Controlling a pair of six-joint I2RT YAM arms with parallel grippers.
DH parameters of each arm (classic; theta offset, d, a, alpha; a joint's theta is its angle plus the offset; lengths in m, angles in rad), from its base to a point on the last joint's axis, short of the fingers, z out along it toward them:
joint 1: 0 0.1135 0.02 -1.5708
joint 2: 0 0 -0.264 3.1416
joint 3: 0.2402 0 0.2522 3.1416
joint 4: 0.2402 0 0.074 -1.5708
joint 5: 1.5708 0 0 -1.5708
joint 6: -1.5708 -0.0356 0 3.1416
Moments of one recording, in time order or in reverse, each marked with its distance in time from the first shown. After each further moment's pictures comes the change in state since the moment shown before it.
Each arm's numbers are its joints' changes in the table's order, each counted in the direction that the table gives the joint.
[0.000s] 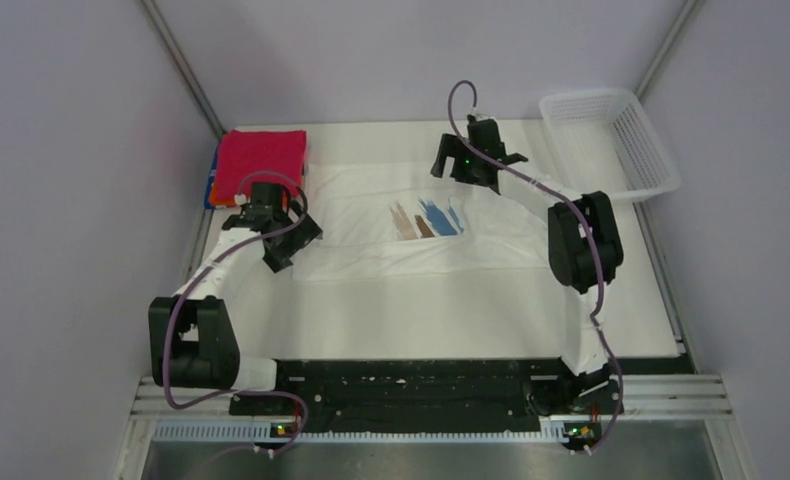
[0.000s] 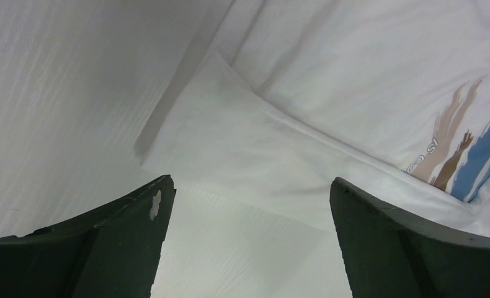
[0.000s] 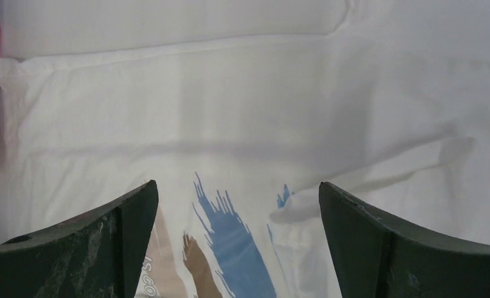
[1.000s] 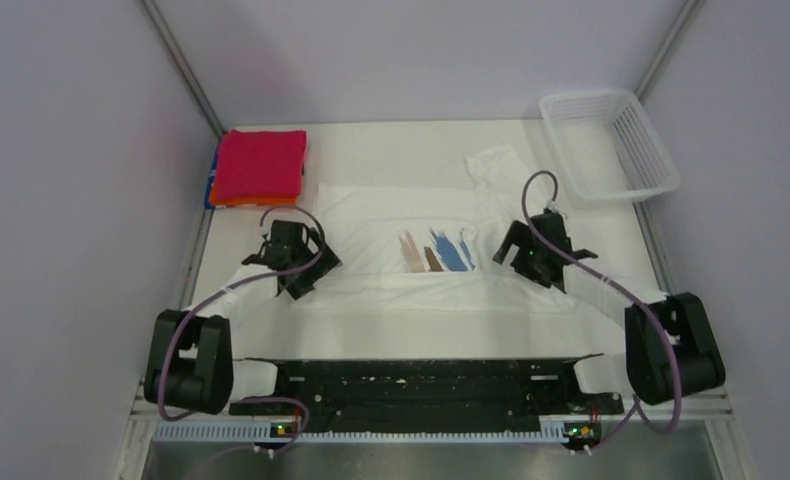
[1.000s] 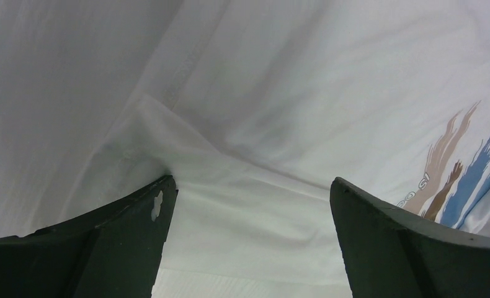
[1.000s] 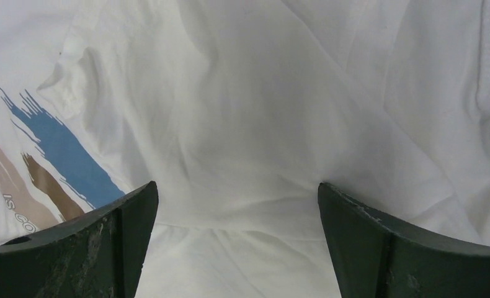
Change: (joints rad) left arm -0.105 -0.048 -0.300 -0.298 0.066 0.069; right arm -0.133 -0.713 -0.996 -0.048 0.131 -0.183
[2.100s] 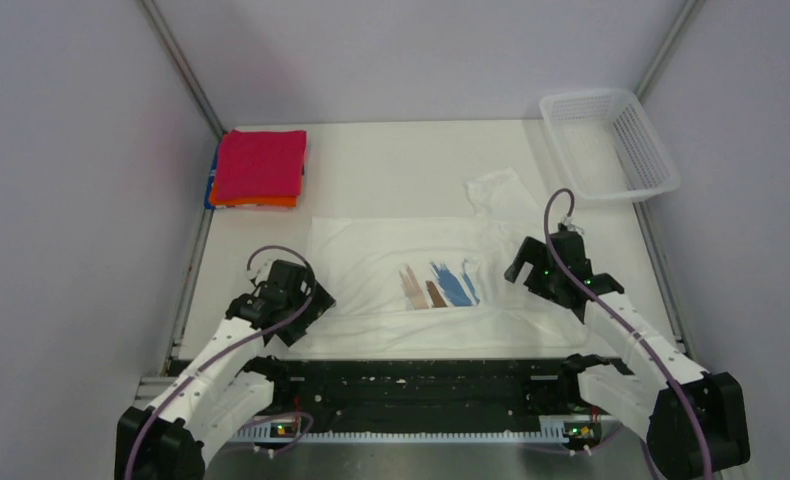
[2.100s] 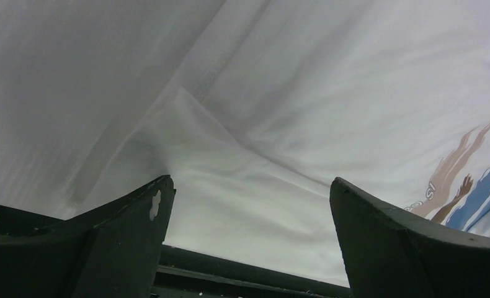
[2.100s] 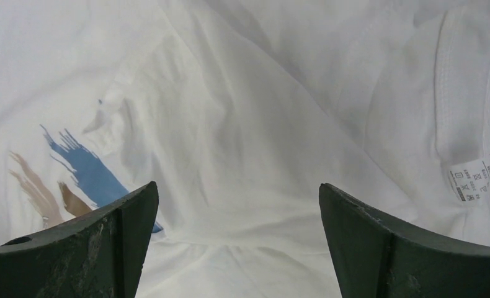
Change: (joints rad) left arm -0.182 -0.537 -0.217 0.411 -0.143 0.262; right arm 0.001 -0.428 -0.171 0.264 0.011 0.006
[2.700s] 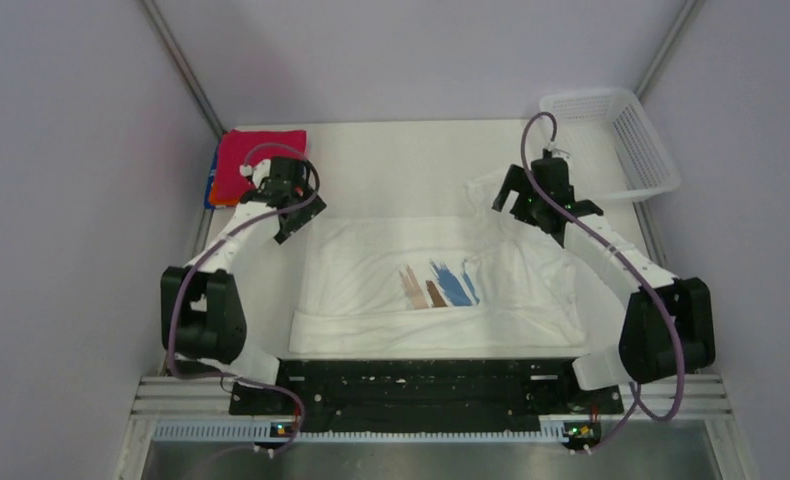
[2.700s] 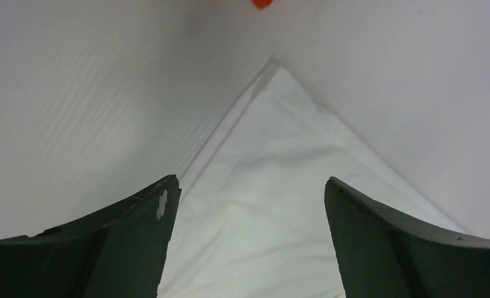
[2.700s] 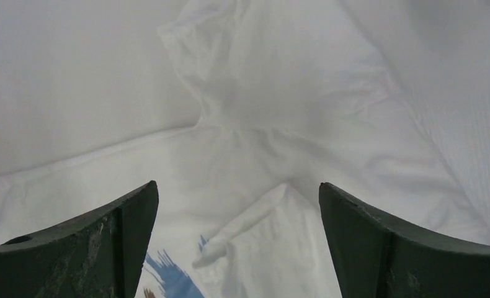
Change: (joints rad) left arm 0.162 0.647 0.652 -0.125 -0.178 -0.257; right arm 0.000 0.391 0.473 -0.106 0.047 0.101
